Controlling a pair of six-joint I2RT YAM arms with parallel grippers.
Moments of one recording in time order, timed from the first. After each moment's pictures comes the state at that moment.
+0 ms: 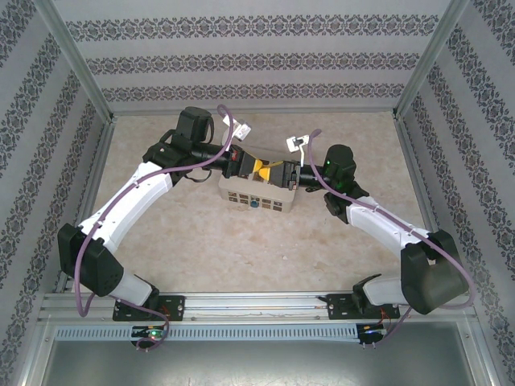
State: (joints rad) left arm -0.45 1.50 1.44 -0.53 0.87 -0.15; right arm 0.41 1.35 0.79 0.56 -1.01 0.84
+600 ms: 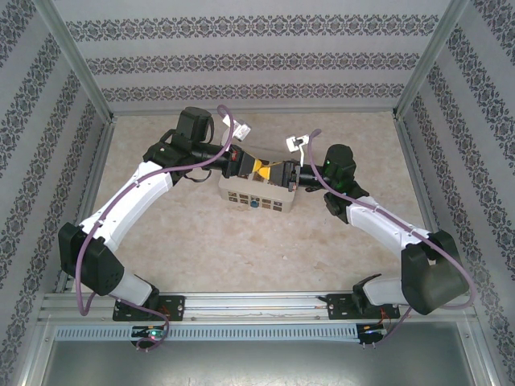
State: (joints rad) left arm -0.44 1.50 1.44 -0.54 0.86 -0.14; right arm 0.41 1.34 0.80 0.55 -1.01 0.82
